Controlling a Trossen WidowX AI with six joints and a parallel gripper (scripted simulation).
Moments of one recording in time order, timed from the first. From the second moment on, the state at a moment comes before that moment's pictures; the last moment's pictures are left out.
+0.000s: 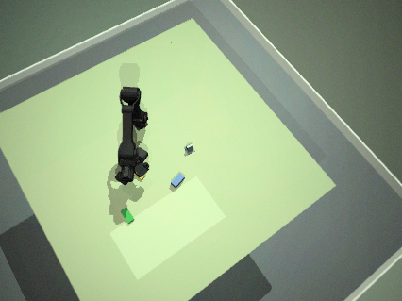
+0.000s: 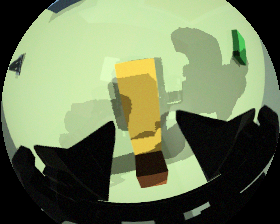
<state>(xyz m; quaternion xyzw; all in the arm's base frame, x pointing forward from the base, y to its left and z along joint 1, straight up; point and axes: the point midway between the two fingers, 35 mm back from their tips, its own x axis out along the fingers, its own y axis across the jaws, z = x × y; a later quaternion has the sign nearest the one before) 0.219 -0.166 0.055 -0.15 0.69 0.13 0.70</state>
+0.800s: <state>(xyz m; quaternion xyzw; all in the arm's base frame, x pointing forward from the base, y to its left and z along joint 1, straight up) 0.217 -0.165 0.048 -0.15 0.69 0.13 0.70</state>
